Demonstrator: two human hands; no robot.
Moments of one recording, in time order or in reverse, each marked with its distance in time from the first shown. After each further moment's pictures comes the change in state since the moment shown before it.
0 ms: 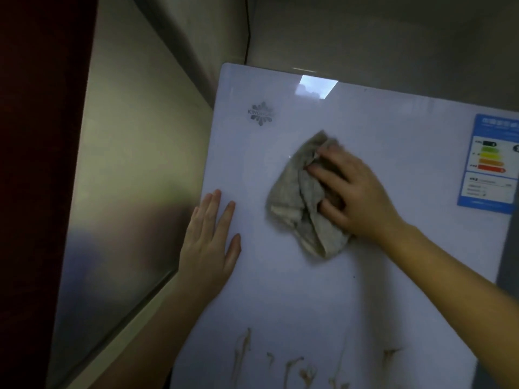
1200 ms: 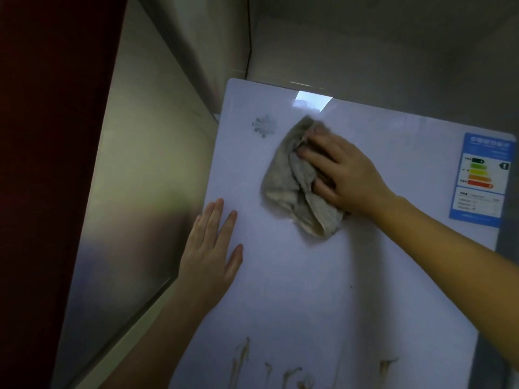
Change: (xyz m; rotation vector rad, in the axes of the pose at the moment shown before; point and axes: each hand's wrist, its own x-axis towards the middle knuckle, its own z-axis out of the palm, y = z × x) left_hand -0.001 -0.002 -0.001 0.022 -0.011 0.013; right_hand 0.058 0.023 -0.003 -0.114 0.002 -0.129
